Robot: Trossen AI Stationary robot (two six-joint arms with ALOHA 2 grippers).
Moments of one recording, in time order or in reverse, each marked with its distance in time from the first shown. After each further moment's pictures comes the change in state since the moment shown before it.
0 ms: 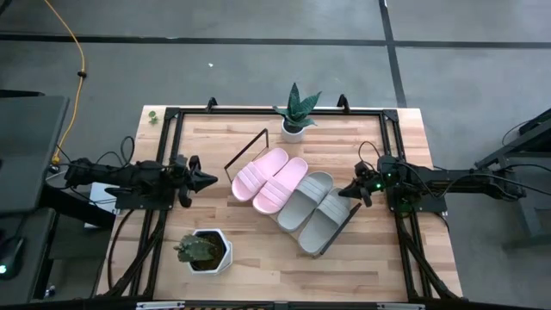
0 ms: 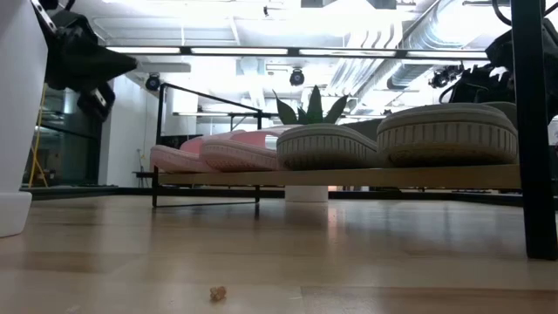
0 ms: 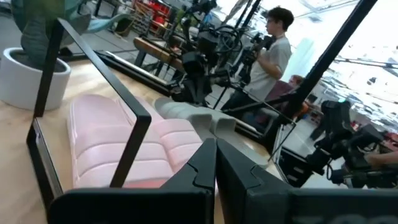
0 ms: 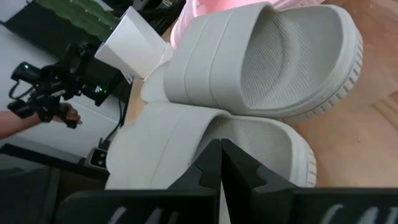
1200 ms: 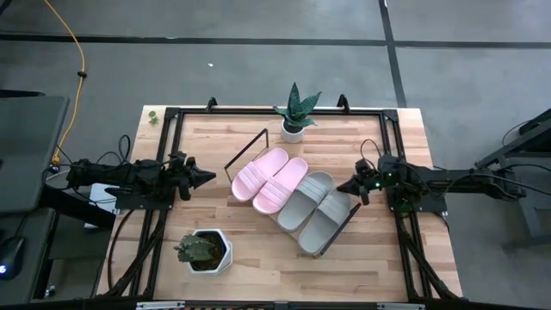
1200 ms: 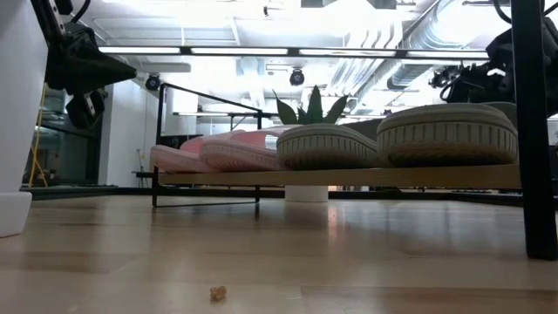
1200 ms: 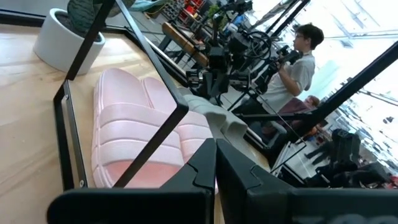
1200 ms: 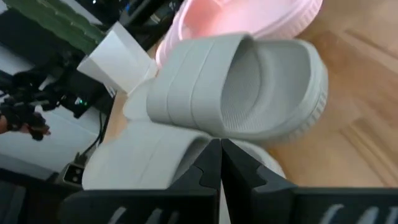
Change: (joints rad) left arm 0.000 -0.035 0.059 -0.178 -0.081 -0.229; right arm 0.000 0.002 0.001 0.025 0.099 -0.056
